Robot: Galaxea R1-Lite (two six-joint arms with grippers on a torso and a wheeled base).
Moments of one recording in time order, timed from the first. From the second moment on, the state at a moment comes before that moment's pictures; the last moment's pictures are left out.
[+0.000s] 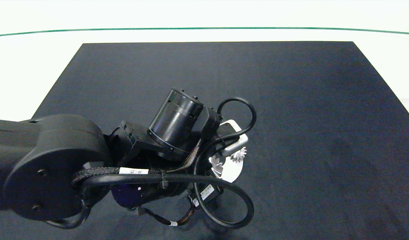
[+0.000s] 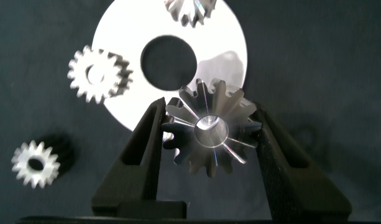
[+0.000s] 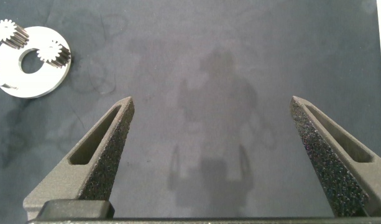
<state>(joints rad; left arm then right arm) -0.92 1.70 -1.23 0.21 0.24 0.36 0.07 0.61 -0.69 0.25 0.01 -0.03</state>
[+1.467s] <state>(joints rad) -0.57 1.54 -0.96 0.16 0.20 0.30 0.07 0.58 -0.69 0.28 0.01 -0.03</state>
